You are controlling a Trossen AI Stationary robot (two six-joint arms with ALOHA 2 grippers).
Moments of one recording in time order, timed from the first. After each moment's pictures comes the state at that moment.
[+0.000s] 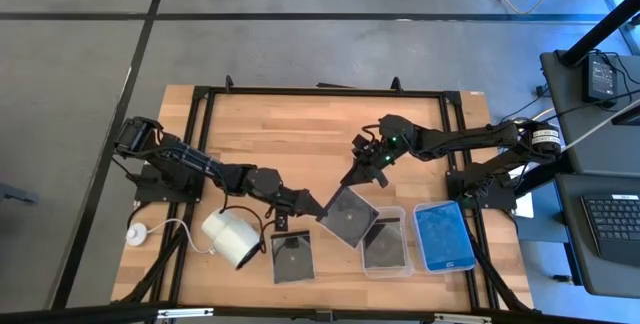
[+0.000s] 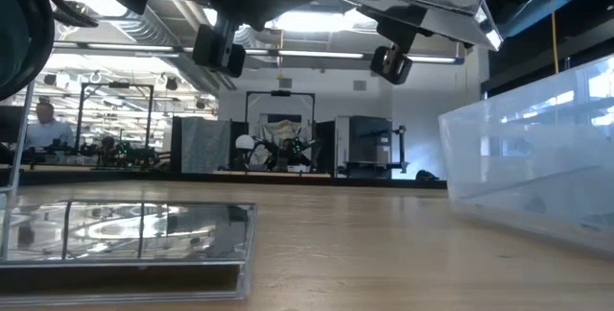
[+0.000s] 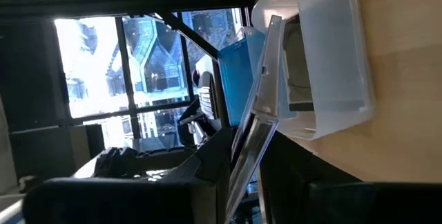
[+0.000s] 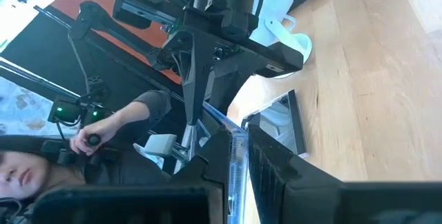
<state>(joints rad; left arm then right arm) -0.22 1.55 0.75 0.62 0.05 1.65 -0.17 1.42 0.74 0.39 -0.75 0.66</state>
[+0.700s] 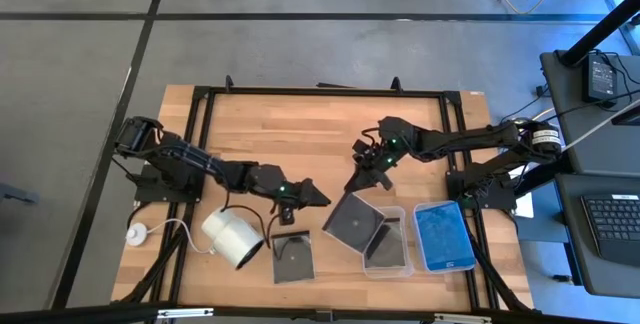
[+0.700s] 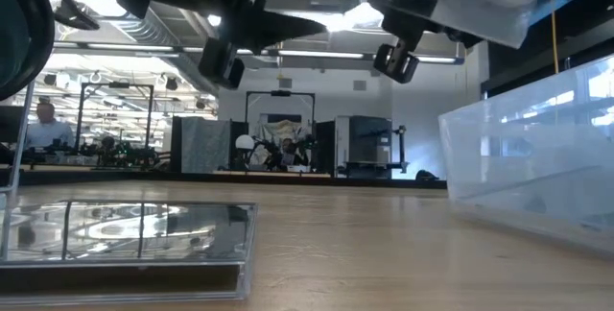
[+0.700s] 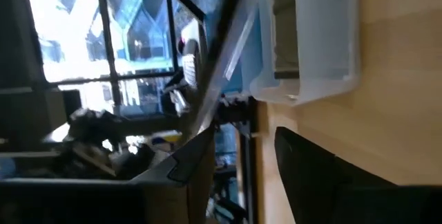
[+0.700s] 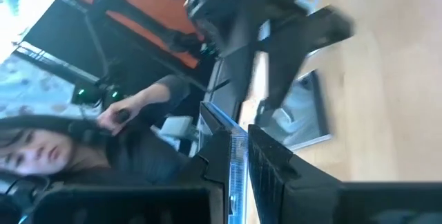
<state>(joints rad) -0.20 1.55 0.75 0.58 -0.04 1.58 -0.16 1.42 0.74 0.37 -0.81 0.67</state>
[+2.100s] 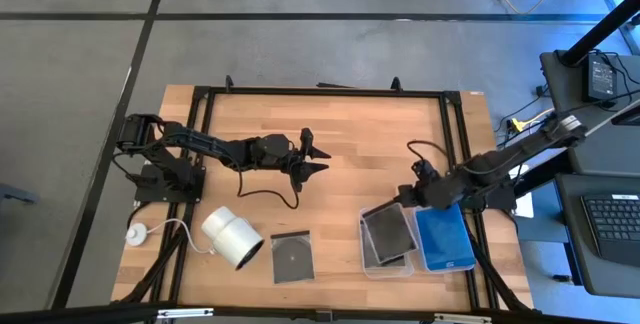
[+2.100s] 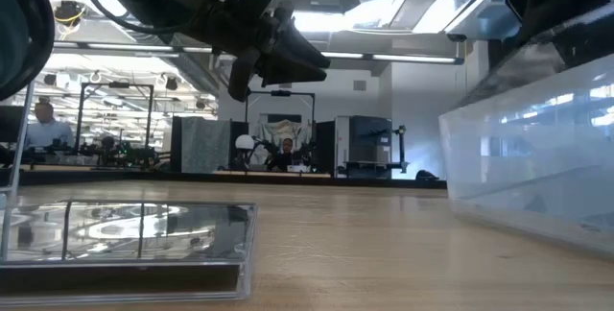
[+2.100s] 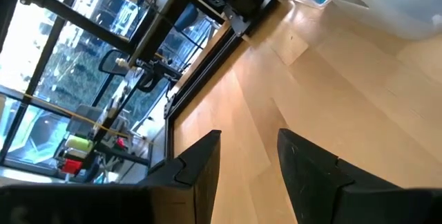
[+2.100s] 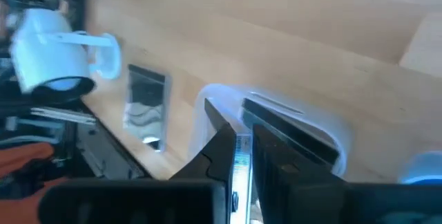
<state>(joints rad) 0.06 1.55 0.74 0.52 -0.08 0.87 0.48 0.94 0.74 -0.67 0.31 1.69</state>
